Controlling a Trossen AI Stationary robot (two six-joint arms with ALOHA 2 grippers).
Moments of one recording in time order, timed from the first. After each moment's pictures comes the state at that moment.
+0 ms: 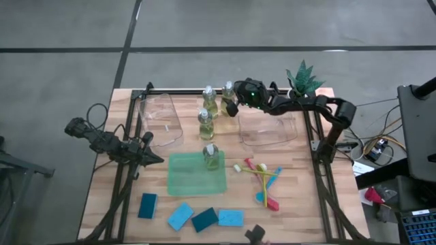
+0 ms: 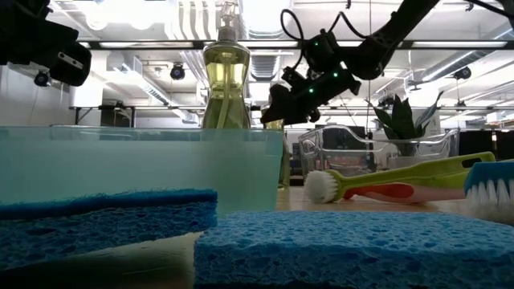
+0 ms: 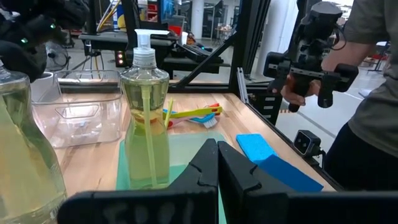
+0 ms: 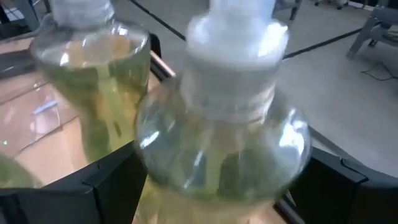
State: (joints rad) left arm -0.48 0.04 0.17 -0.25 -0.25 -0.11; right arm -0.51 1.77 1.03 0.38 0.08 0.02
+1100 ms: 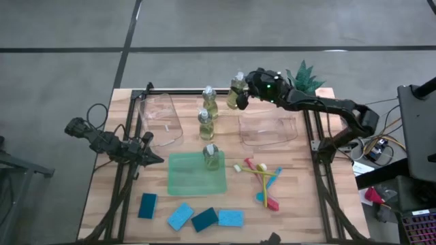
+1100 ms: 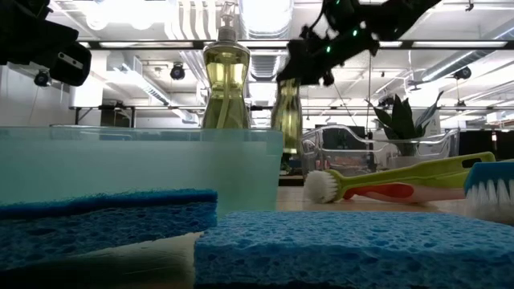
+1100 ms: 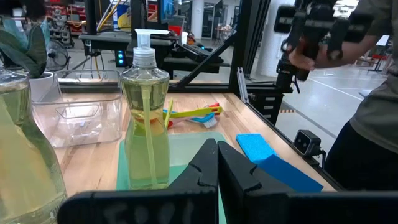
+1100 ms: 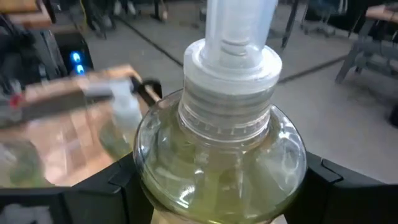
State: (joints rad) left arm -0.48 0.04 0.17 -0.25 -0.25 -0.11; right arm -0.51 1.47 1.05 0.17 0.08 0.01
